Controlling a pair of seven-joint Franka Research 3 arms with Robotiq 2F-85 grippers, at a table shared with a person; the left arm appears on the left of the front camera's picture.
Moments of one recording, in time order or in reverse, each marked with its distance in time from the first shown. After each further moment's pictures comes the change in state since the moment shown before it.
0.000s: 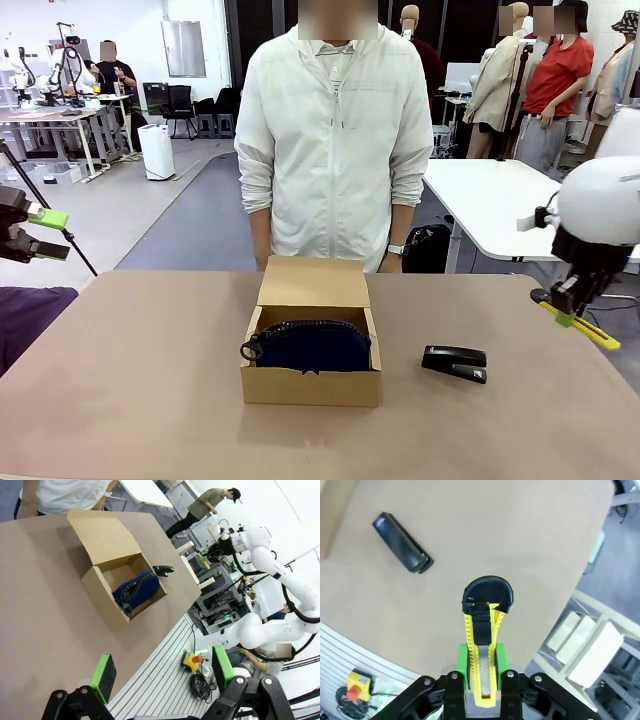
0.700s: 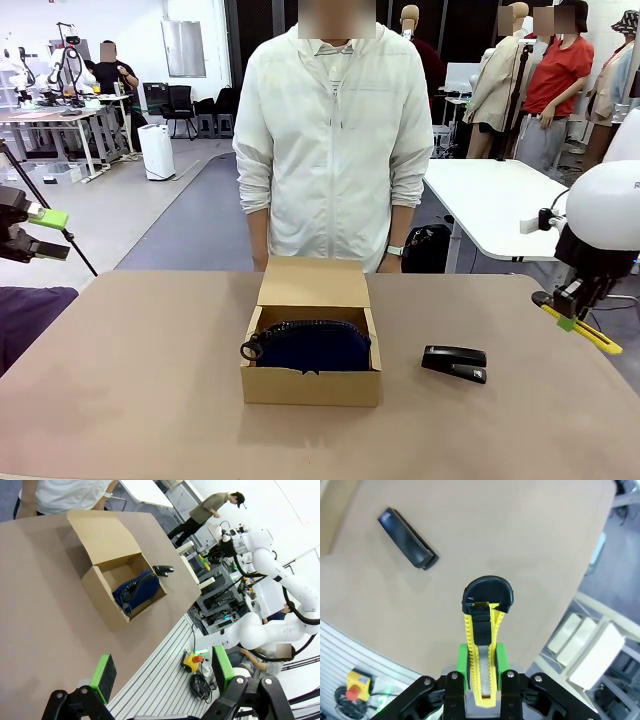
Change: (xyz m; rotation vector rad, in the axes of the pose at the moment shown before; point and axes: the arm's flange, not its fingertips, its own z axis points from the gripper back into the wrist) left arm 0.000 0.000 0.000 0.000 0.000 0.000; right arm -0.001 0.009 -0.003 -0.001 -0.008 0.024
